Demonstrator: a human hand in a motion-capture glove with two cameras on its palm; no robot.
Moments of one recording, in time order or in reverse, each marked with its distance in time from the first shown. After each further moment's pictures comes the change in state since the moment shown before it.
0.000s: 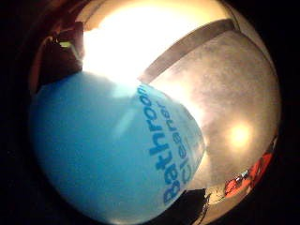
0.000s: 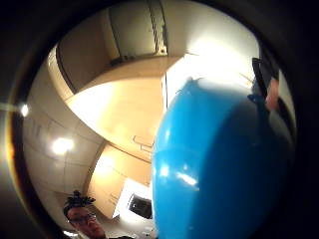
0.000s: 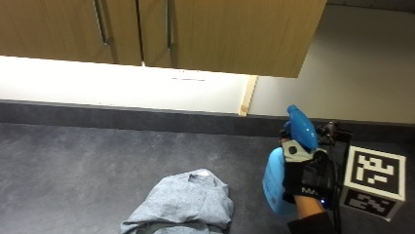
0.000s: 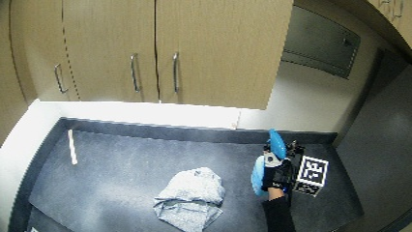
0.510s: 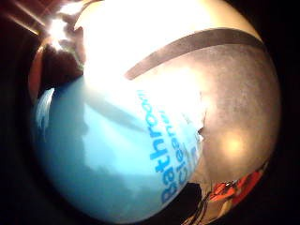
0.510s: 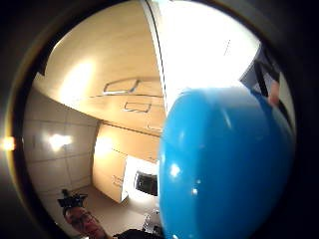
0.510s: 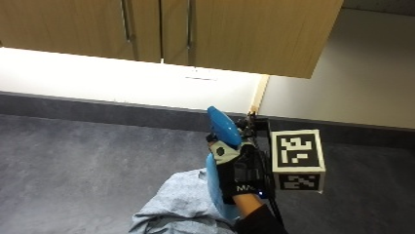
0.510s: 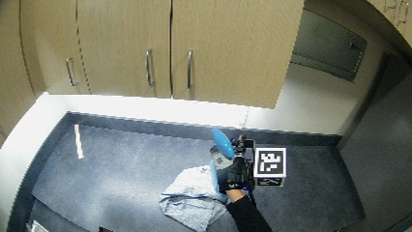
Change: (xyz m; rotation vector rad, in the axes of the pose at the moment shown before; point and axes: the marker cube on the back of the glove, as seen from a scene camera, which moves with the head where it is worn) arm -0.038 0.053 0.105 -0.318 0.046 -0.074
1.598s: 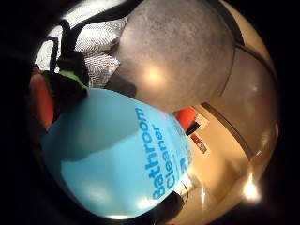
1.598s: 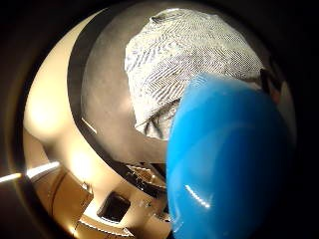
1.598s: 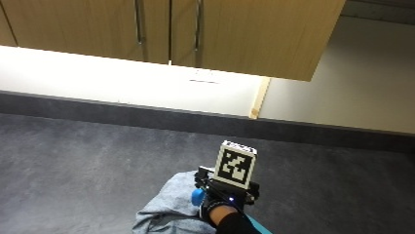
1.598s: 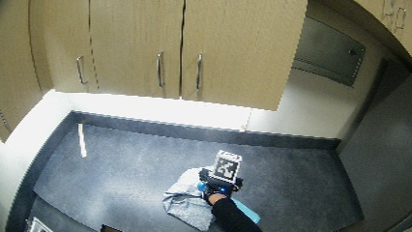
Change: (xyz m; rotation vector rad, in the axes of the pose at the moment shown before) arm 0.153 0.022 0.069 -0.635 1.099 0.672
